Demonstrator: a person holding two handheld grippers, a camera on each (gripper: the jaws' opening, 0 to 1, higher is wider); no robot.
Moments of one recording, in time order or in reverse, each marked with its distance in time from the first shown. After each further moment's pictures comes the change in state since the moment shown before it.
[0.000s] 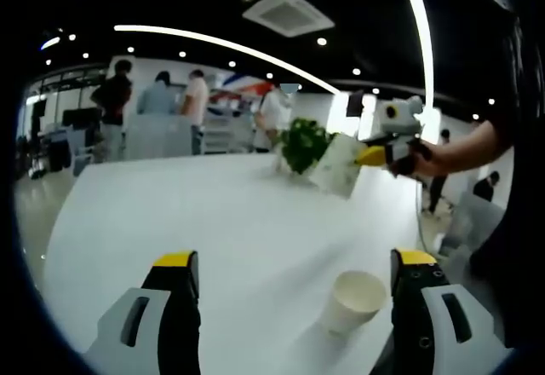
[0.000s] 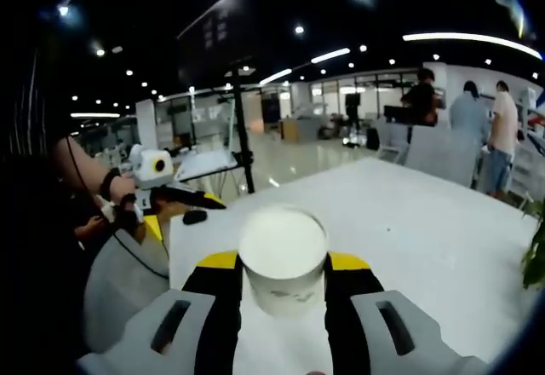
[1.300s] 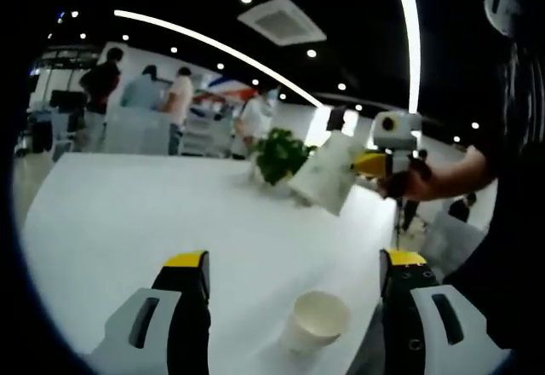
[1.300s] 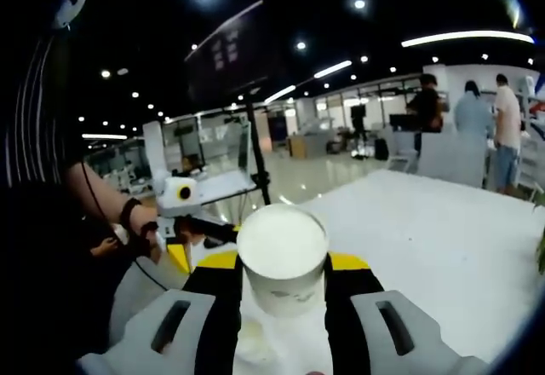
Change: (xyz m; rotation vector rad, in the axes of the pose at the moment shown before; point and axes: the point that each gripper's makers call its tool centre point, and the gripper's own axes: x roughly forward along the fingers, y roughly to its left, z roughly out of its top) left arm 0.013 -0.040 0.014 -0.095 -0.049 -0.146; right arm 0.001 0.042 0.021 0.060 -0.090 0.041
